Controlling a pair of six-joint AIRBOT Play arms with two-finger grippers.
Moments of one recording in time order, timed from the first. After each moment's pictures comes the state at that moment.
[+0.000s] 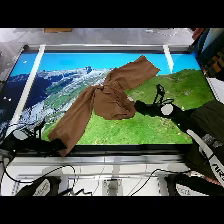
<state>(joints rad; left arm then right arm) 0.35 -1.02 0.41 1.14 -1.17 -1.27 0.24 -1.31 0.85 -0.94 0.50 1.65</state>
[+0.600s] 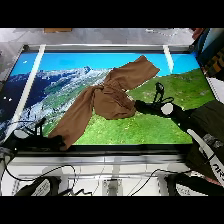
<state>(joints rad) 0.35 -1.05 0.44 1.01 -1.05 -1.14 0.24 -1.30 0.87 -0.98 0.51 1.58</state>
